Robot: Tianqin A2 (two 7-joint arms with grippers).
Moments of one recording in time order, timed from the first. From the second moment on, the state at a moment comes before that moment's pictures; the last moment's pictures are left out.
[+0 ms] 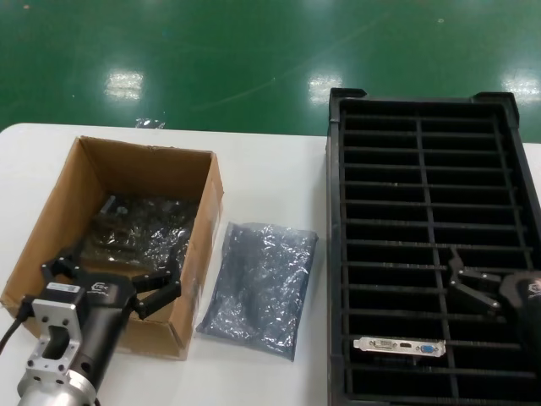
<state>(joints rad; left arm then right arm) -0.03 -0.29 1.61 -1.62 -1.69 0.05 -0.03 0.07 0.32 -1.64 1.59 1.78 -0.09 0.02</state>
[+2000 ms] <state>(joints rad) -0.02 -0.30 1.61 -1.61 -1.74 0.03 -0.02 0.04 0.31 -1.63 1.60 1.79 -0.05 0.01</state>
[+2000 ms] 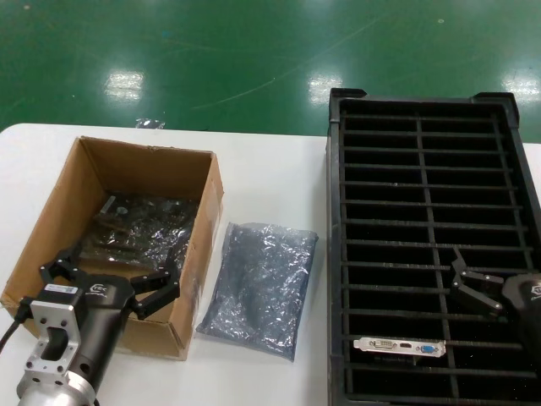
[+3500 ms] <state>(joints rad) -0.02 -0.30 1.61 -1.61 -1.74 0.03 -0.02 0.04 0.31 -1.63 1.60 1.79 -0.05 0.01</state>
